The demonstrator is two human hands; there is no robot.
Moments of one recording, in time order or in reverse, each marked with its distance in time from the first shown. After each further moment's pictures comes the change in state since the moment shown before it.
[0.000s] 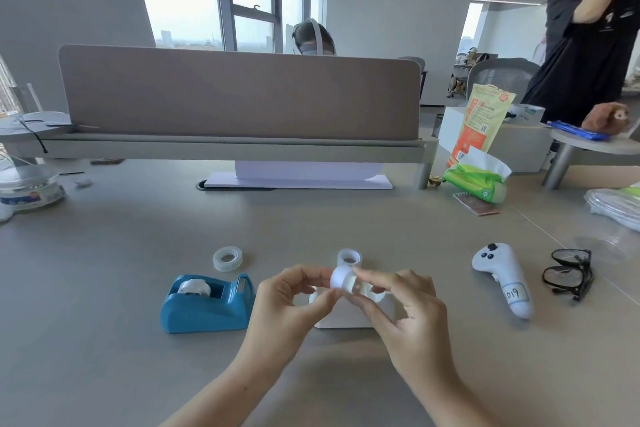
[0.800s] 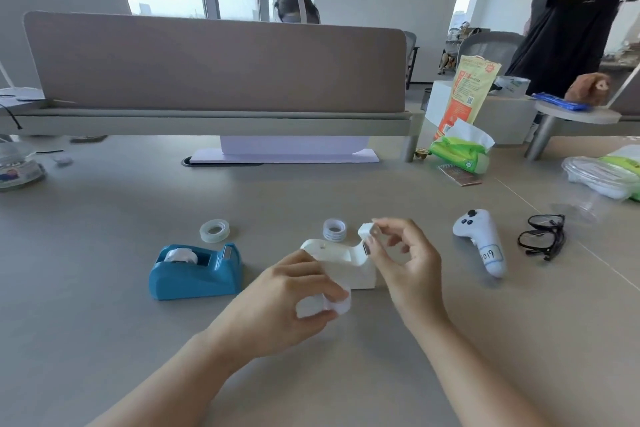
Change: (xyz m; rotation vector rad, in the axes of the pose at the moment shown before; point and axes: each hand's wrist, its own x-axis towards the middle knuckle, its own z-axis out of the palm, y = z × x) left_hand -0.009 -0.008 -0.010 0.691 -0.424 0.569; right_hand 0.007 0.026 -0.007 0.173 0.045 0.283
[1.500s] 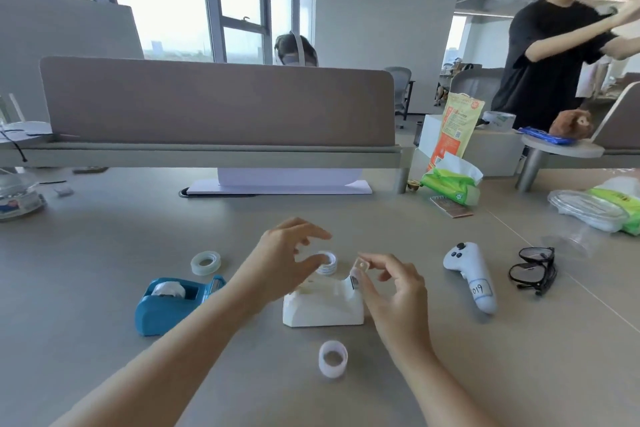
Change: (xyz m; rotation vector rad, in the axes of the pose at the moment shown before) left_hand 0.078 -0.028 -0.012 -0.010 0.099 -0.354; right_hand 0.005 0.010 0.000 -0.148 0.062 -0.053
